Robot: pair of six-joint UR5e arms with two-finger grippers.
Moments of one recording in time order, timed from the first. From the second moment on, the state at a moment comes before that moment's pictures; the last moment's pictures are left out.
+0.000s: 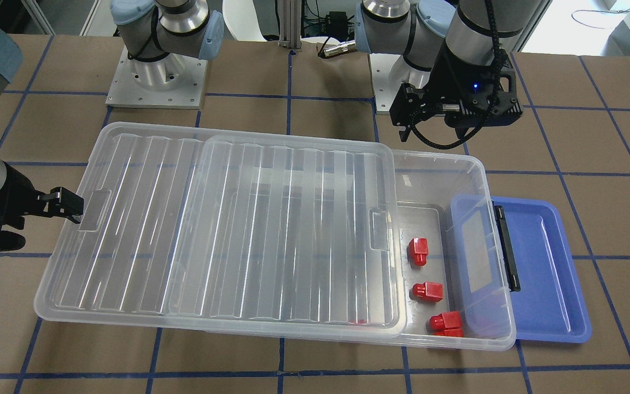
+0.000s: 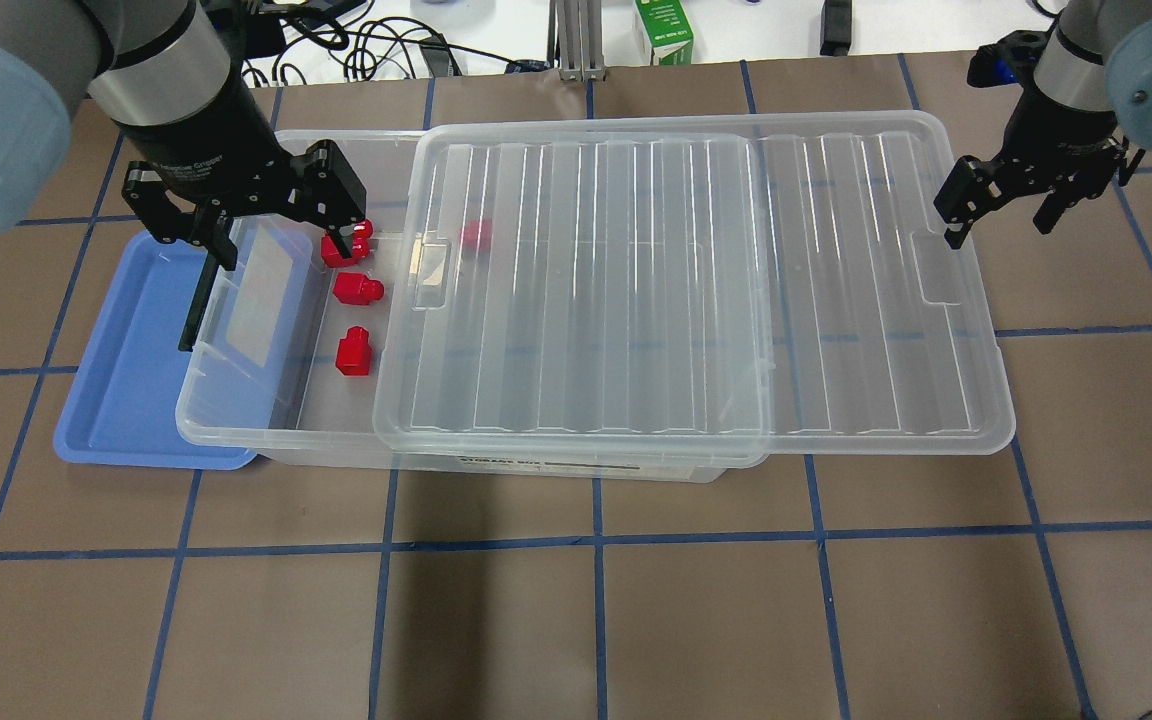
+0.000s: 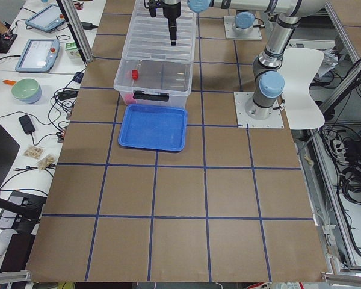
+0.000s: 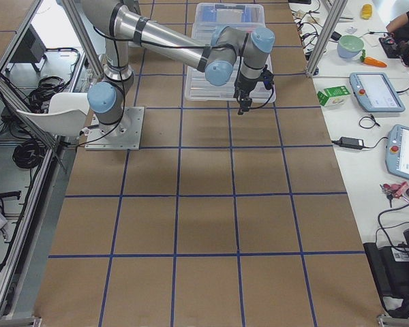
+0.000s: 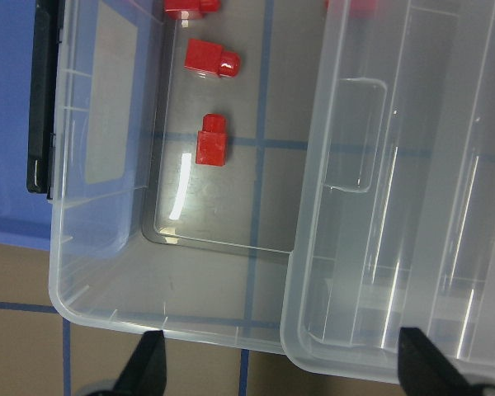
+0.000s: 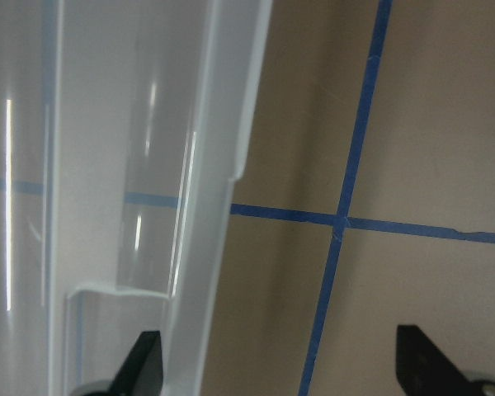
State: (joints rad) left arm -1.61 -1.58 -1.54 -1.62 1.58 -0.12; right arm 1.29 -1.30 1.57 -1.72 -1.64 -0.41
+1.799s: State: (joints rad) left arm -1.52 -1.65 -1.83 -1.20 1.59 0.12; right arm 1.34 -1.43 1.44 -1.57 -1.63 -0.21
